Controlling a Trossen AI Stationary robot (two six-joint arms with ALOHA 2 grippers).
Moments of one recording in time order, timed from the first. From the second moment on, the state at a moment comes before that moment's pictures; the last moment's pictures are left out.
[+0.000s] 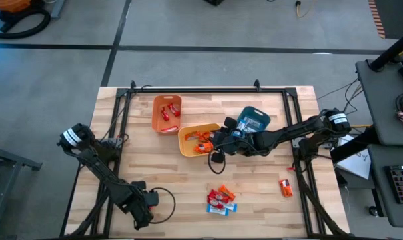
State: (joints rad) left arm -0.88 1.69 0.92 -0.63 0.06 -1.12; right arm 0.13 1.61 1.02 -0.02 0.59 0.00
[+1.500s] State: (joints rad) left arm -0.71 1.32 1.01 -0.66 -0.62 -0.64; right arm 0.14 1.59 1.02 -0.04 0.54 0.02
